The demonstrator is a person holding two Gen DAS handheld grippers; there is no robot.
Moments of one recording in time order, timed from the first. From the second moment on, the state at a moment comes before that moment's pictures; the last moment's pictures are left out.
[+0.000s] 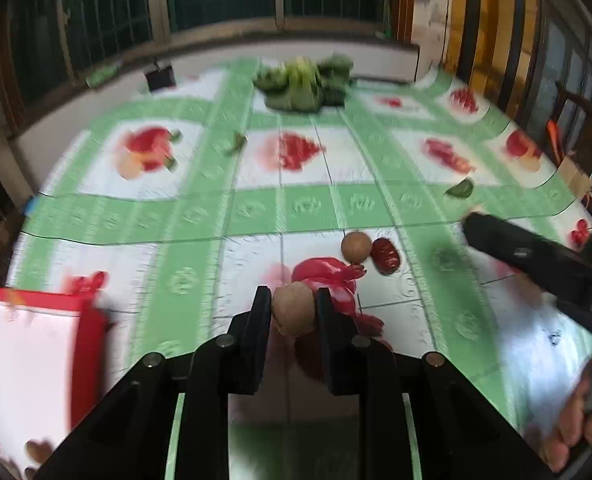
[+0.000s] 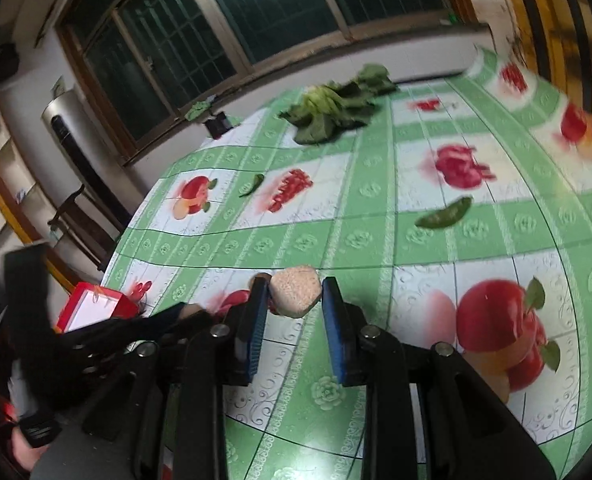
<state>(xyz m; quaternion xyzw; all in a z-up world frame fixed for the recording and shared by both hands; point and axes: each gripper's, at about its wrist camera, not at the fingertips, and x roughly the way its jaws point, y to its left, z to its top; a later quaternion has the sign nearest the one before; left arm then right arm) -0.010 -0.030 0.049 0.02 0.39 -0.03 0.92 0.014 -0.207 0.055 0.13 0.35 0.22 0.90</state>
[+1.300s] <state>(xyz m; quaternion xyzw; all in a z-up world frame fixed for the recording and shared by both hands) -0.181 0.171 0.081 -0.04 0.30 0.18 0.94 -0.134 0.026 0.070 -0.06 0.31 0.42 0.85</state>
